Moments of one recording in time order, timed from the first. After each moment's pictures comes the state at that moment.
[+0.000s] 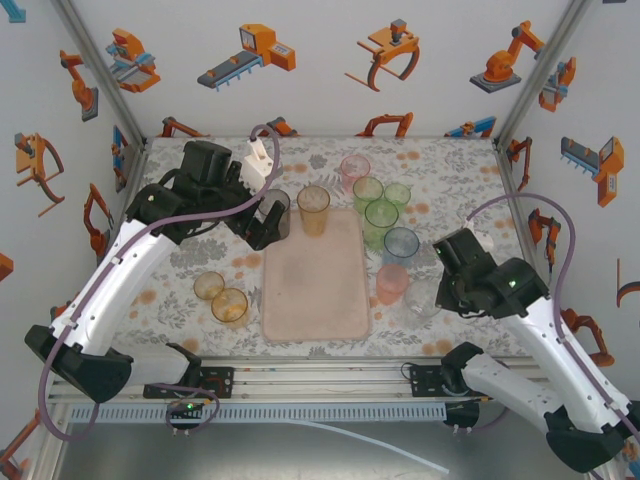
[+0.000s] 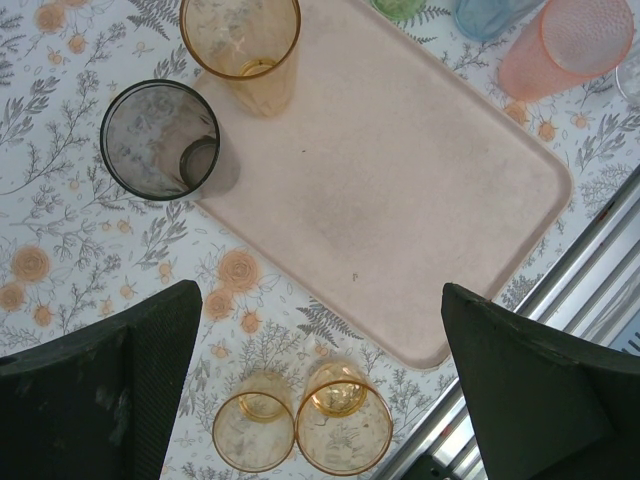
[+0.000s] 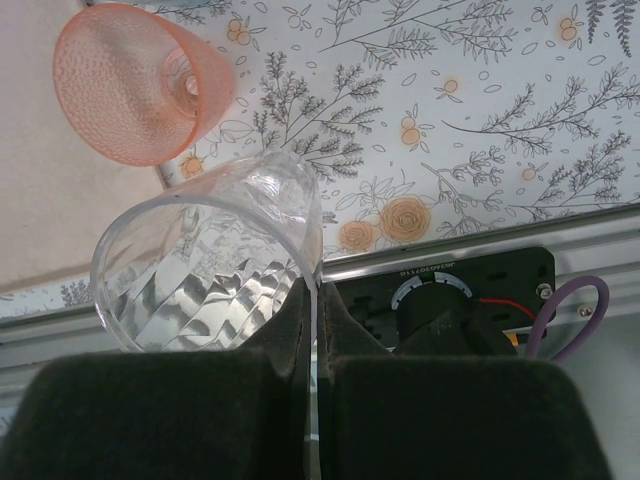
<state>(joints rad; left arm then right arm) -0.58 1.29 1.51 -0.95 0.25 0.25 0.59 0.84 1.08 -1.40 0.26 0.74</state>
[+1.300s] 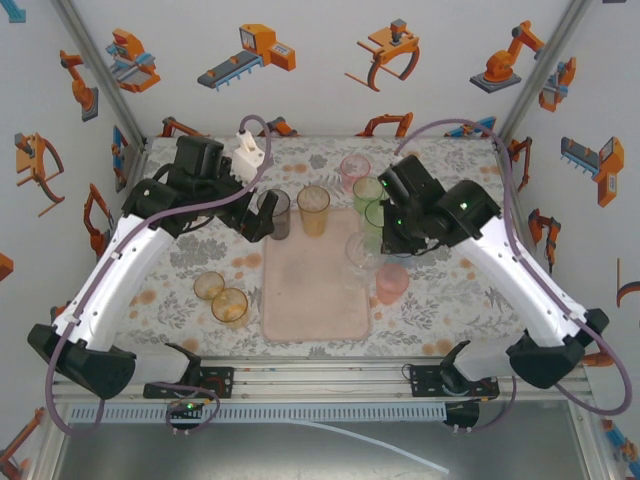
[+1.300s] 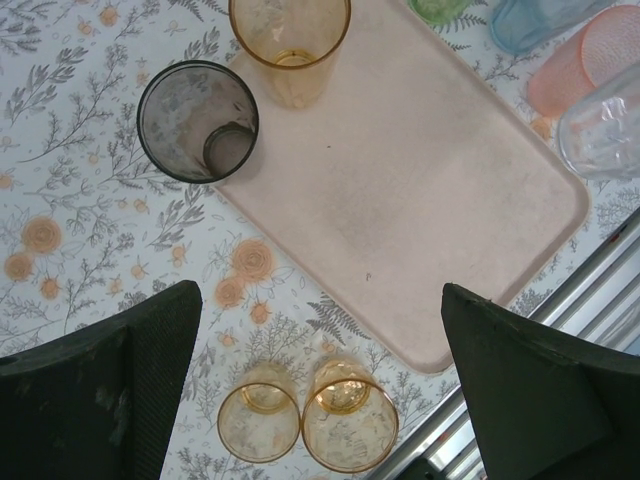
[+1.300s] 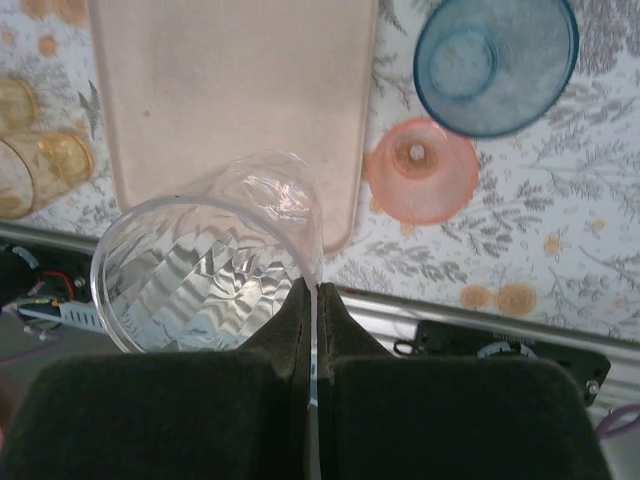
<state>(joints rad) -0.51 1.30 1.52 -0.96 0.24 0.22 0.74 1.38 1.70 -1.36 0.13 0.60</state>
